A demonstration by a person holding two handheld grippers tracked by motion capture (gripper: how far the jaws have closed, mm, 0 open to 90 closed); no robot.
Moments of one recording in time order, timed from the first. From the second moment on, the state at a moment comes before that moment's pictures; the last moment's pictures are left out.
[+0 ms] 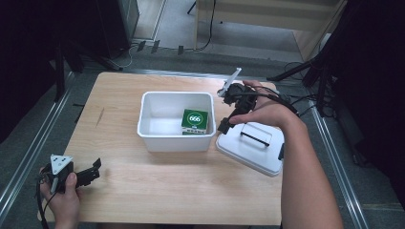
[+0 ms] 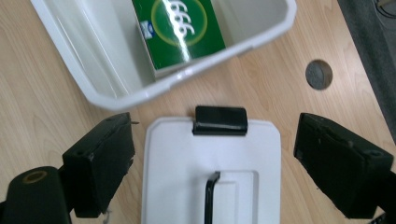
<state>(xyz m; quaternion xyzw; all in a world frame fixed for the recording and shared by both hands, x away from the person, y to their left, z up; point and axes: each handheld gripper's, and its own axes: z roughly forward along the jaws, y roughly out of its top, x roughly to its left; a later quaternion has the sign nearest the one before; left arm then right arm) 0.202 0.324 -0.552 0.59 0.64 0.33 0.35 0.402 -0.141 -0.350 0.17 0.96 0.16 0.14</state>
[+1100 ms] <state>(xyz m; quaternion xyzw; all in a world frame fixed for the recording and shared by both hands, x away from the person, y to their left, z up) 0.202 0.324 -0.552 0.60 0.64 0.33 0.35 0.372 -0.237 -0.432 0.25 0.96 0.12 0.11</state>
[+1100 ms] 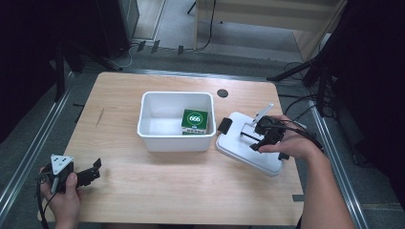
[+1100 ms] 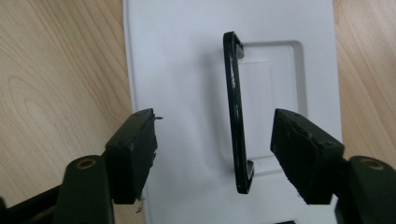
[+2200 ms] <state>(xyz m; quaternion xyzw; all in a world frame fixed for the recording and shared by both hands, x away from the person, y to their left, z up) 0.204 0.322 -0.552 0.60 0.64 0.32 0.35 0.395 -0.224 -0.462 0.23 0.96 0.06 0.17</state>
